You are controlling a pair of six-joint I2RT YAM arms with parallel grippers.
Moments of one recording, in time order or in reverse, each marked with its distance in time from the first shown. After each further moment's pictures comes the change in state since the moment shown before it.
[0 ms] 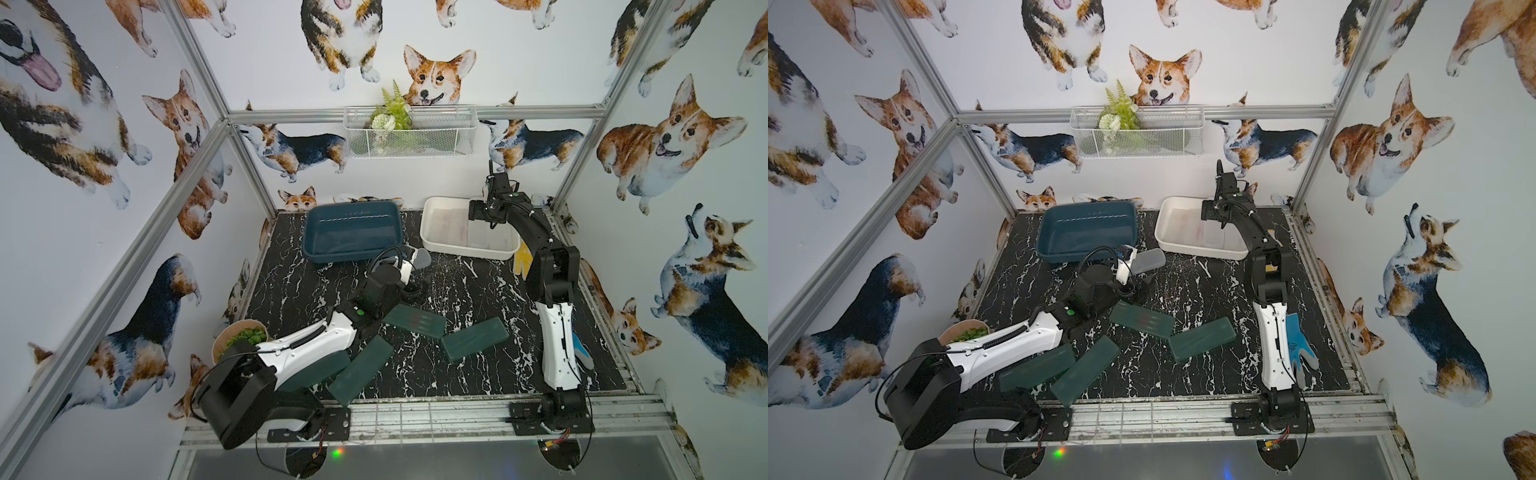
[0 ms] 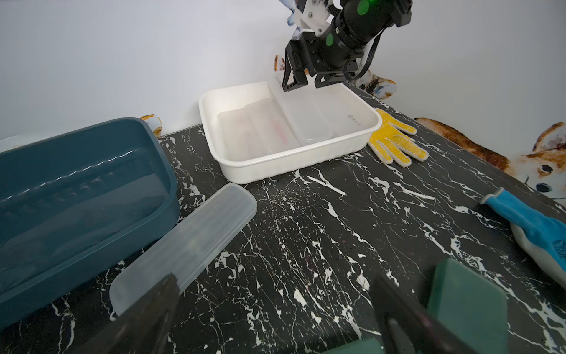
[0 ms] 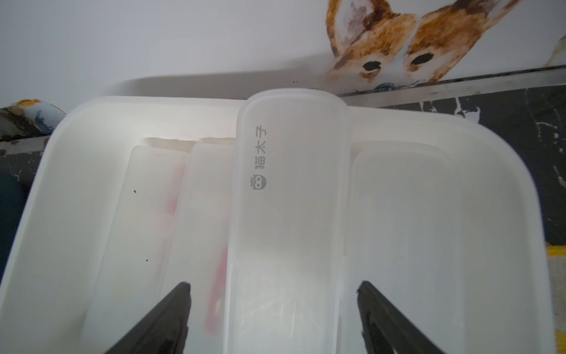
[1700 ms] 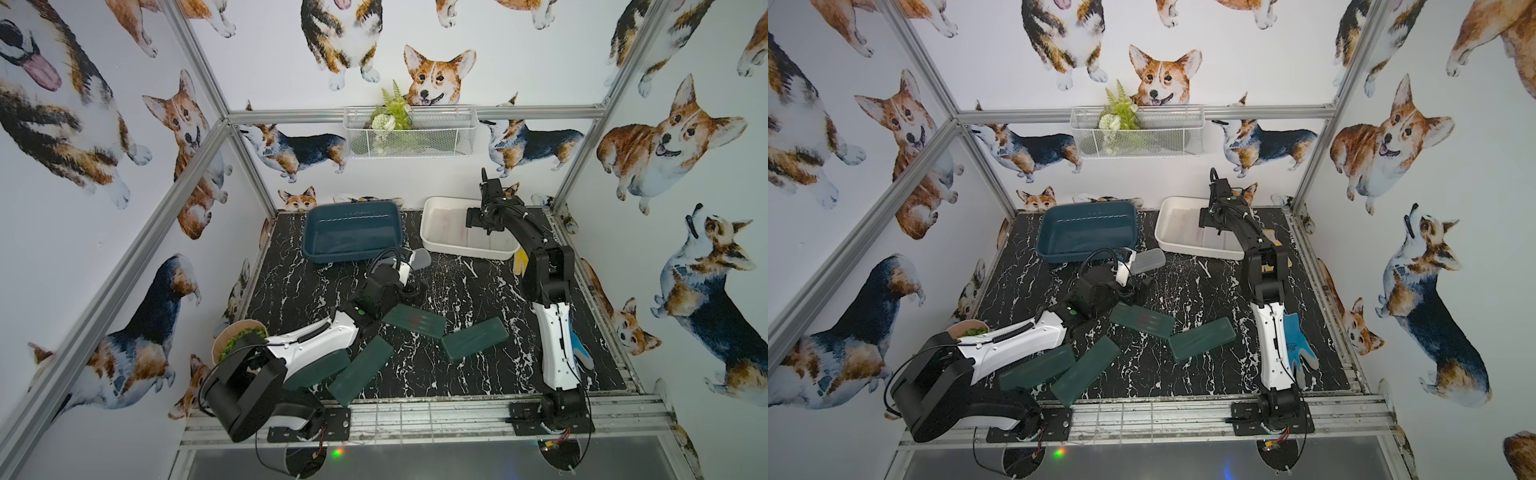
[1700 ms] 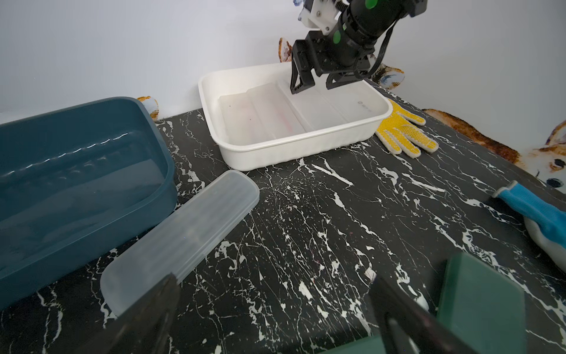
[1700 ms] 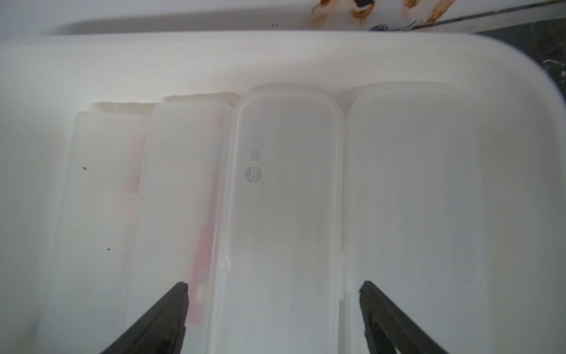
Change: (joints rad) left arm 0.032 0.037 -0.030 0.050 0.032 -0.016; right arm 0.028 -0.037 -0.056 -0.052 0.081 0.058
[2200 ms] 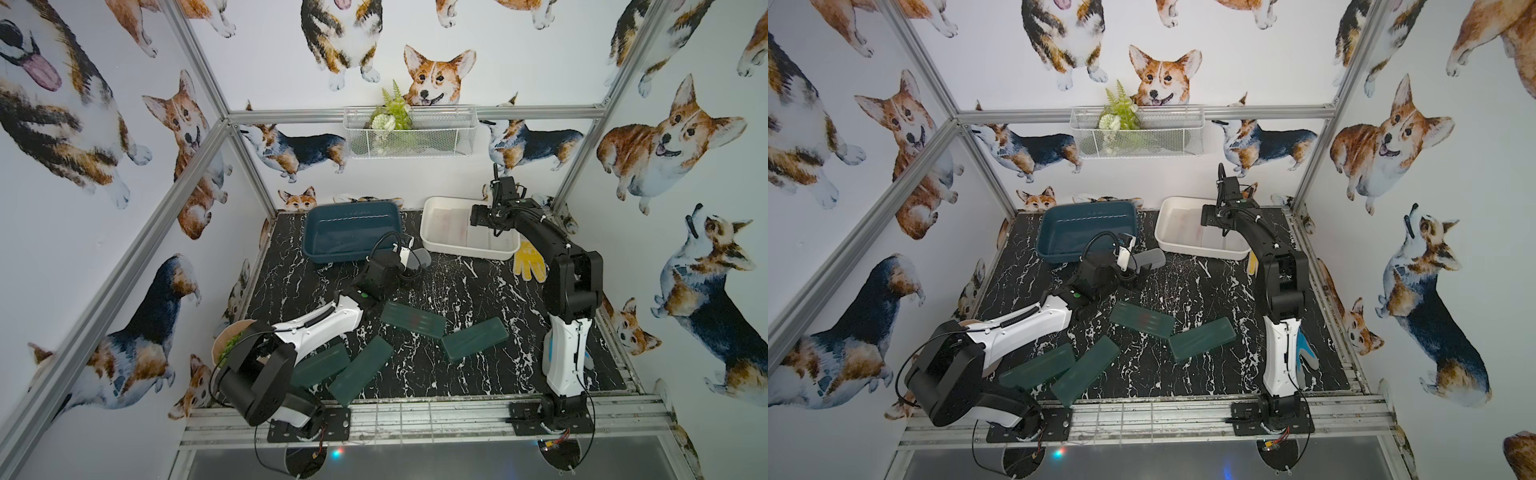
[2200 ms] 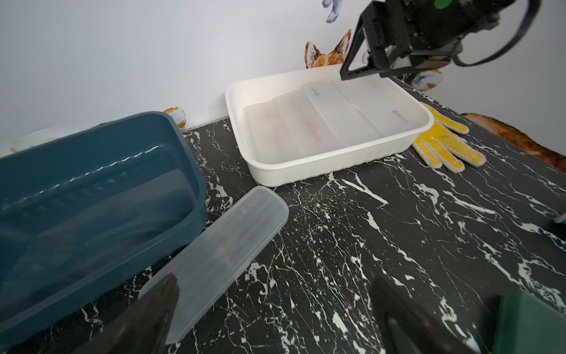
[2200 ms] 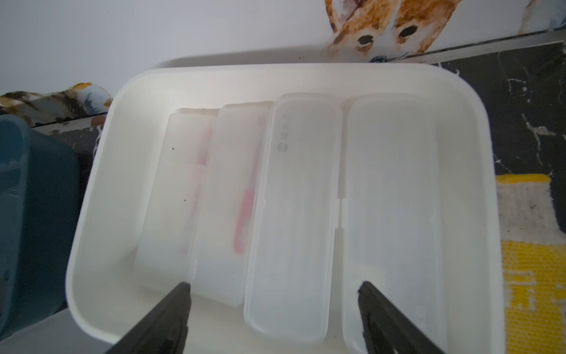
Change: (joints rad) left arm 0.076 0.109 0.170 -0.089 -0.010 0.074; right arm -0.001 -0.327 -0.409 0.205 -0.113 -0.003
